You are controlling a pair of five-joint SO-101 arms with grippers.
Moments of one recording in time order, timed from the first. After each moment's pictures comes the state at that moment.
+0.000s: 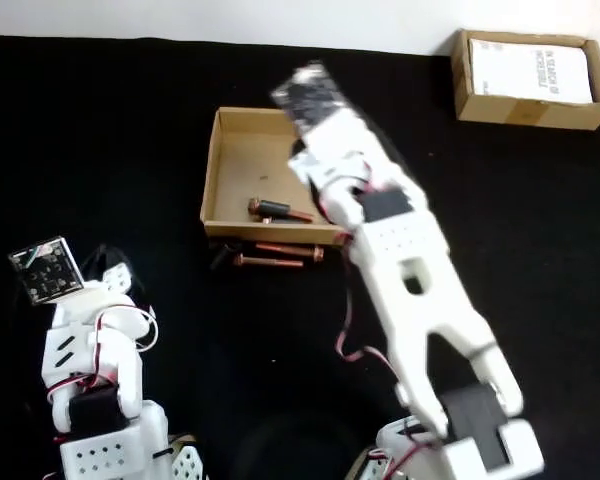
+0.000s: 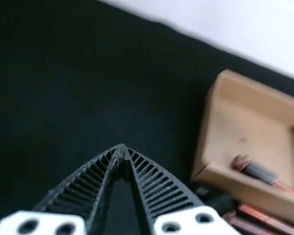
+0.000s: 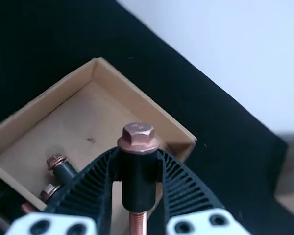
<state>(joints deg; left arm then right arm) -20.1 -103.3 92.5 40.7 11.3 -26.6 -6.7 15.8 29.4 28.4</state>
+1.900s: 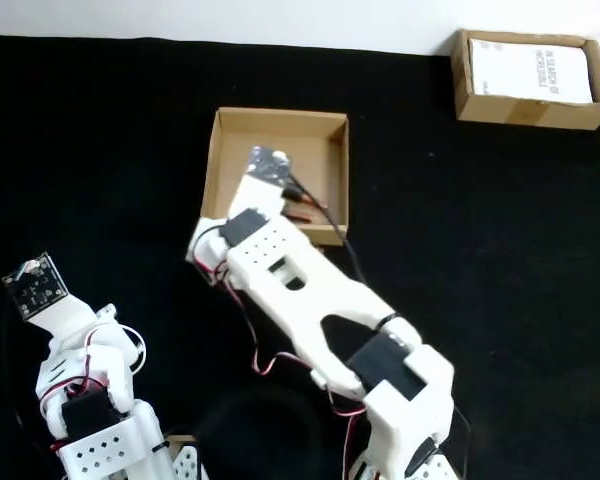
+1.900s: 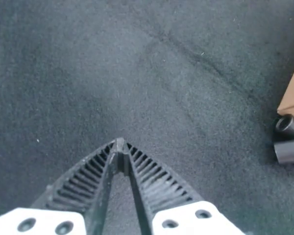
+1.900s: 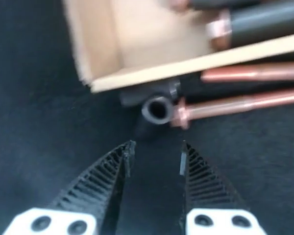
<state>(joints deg) -29.9 -103.6 96.2 58.0 10.9 -50.6 16.7 2.7 54.5 -56.8</state>
